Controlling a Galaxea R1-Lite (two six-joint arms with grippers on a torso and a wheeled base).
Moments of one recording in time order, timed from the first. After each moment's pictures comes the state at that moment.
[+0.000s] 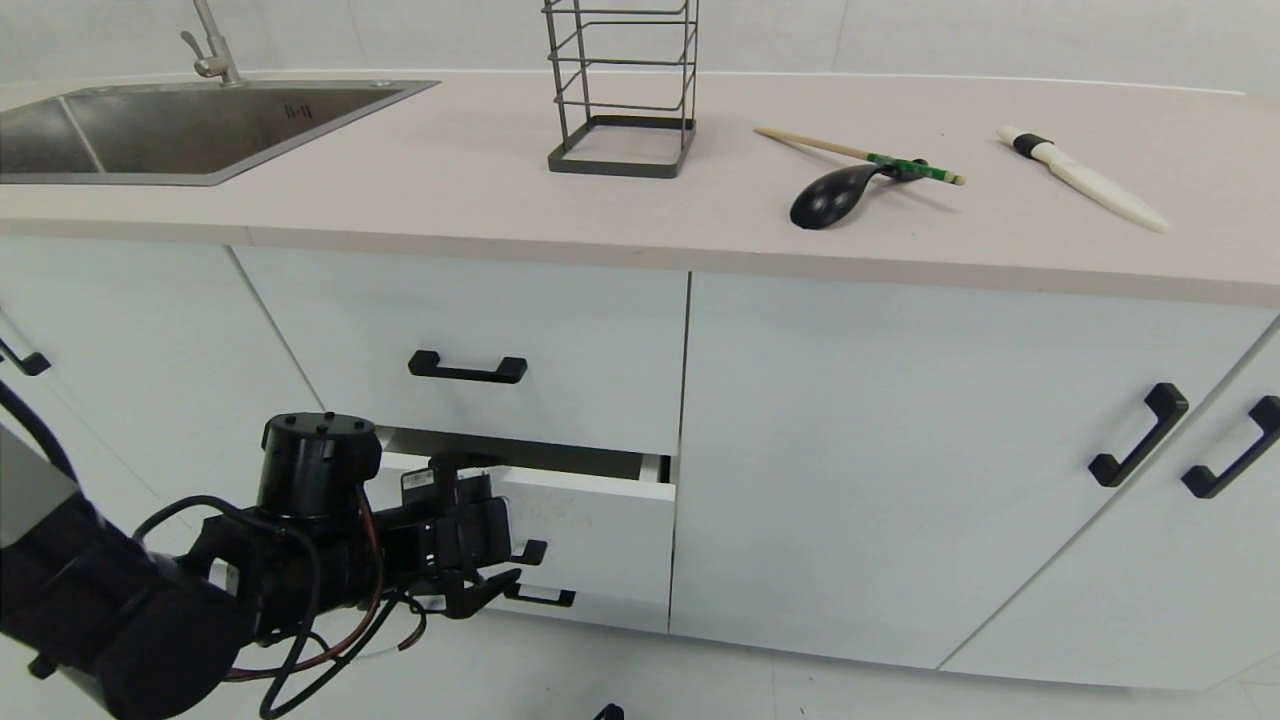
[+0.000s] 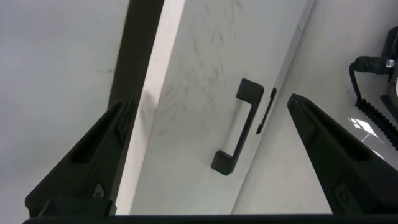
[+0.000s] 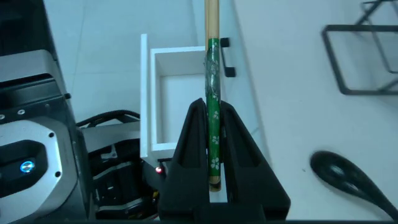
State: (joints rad) left arm -0.37 1.83 -0.45 -0.83 -0.27 1.13; right arm 0.00 0.00 0.00 0.00 -0.07 0.00
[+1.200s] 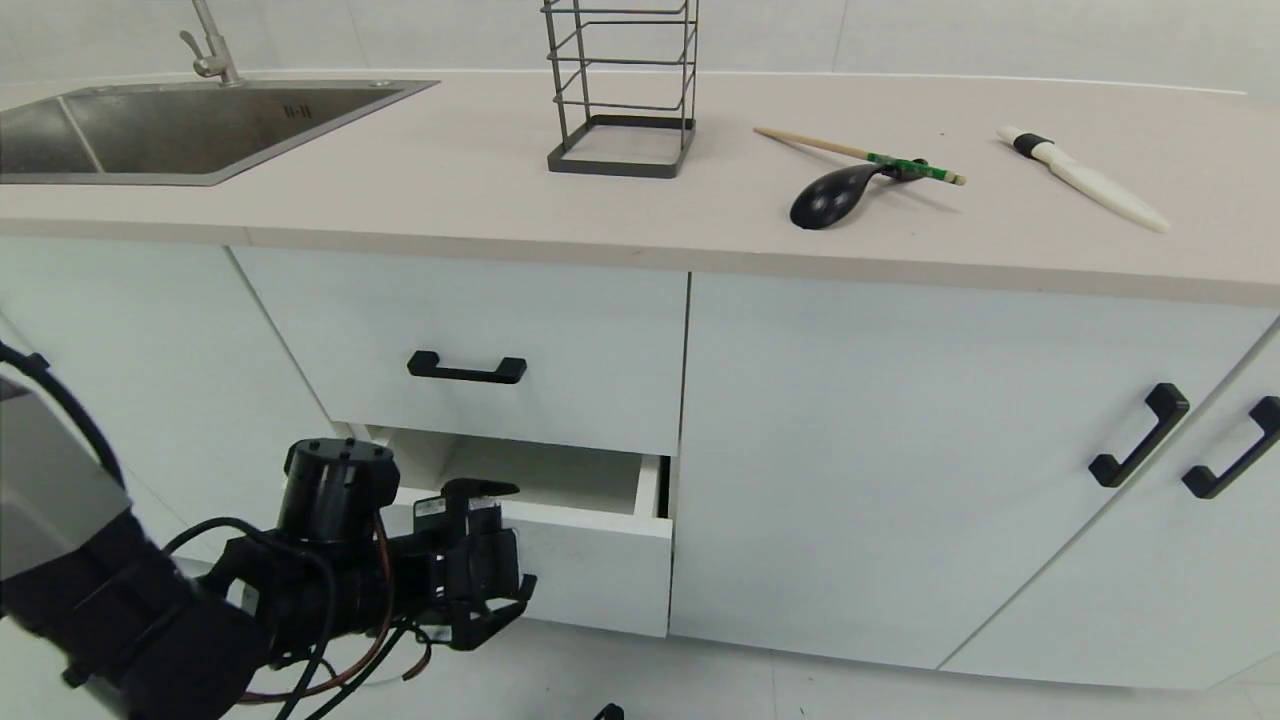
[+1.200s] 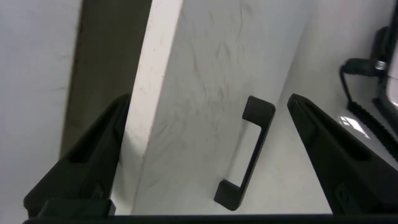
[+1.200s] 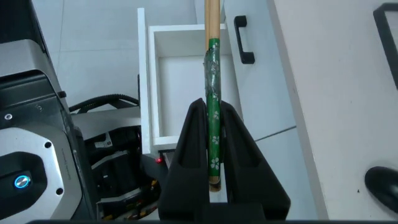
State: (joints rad) left arm -0.39 1.87 -0.38 -0.85 -0.29 1.13; right arm 0.00 0.00 0.00 0.00 -0.07 0.00
